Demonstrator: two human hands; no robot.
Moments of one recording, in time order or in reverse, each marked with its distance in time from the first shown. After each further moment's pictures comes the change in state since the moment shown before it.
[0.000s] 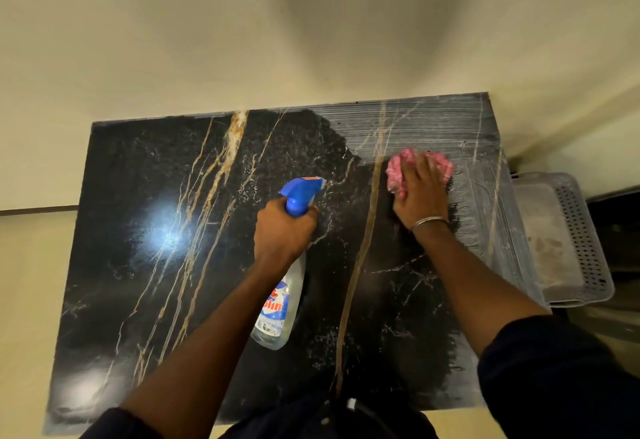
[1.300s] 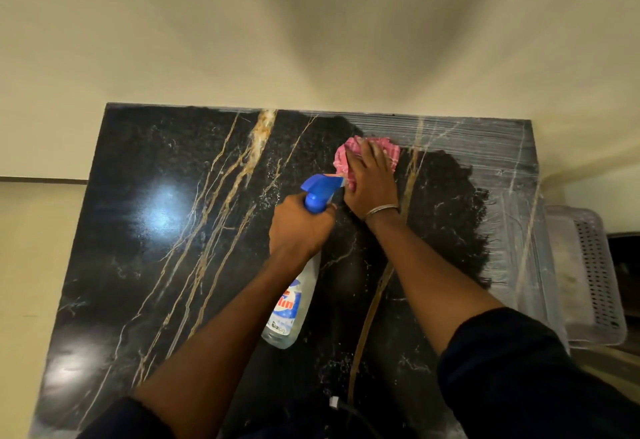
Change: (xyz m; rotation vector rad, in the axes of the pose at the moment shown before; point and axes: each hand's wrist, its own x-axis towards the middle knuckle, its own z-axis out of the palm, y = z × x) left_hand 0.049 -0.005 -0.011 -0.028 0.013 -0.071; right_hand 0.067 -0.138 0.022 0.047 -0.057 -0.256
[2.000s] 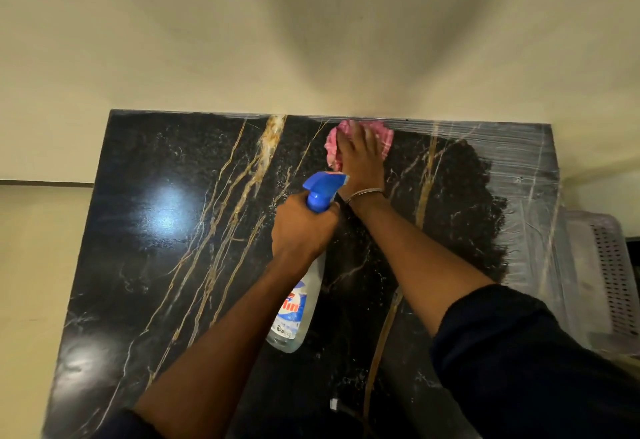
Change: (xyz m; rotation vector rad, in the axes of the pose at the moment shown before) left_hand 0.021 0.005 -0.014 -0.004 0.013 0.000; right_hand 0.057 -0.035 0.008 -0.028 -0.029 0.026
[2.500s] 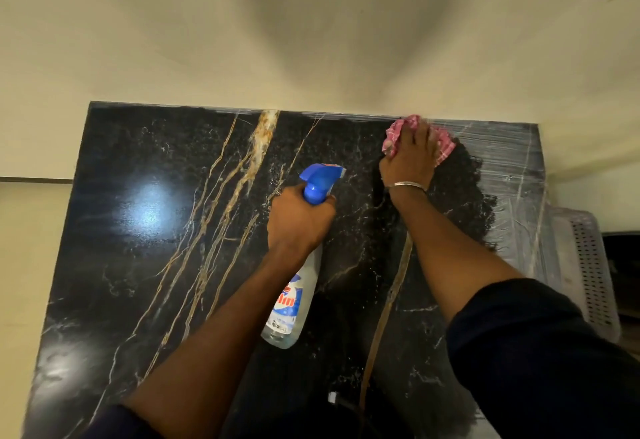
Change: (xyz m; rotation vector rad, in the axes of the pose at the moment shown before) left_hand 0.010 -0.001 -0.003 -0.050 -0.051 0.028; right_hand -0.007 0.076 -0.017 -0.028 0.139 0.411
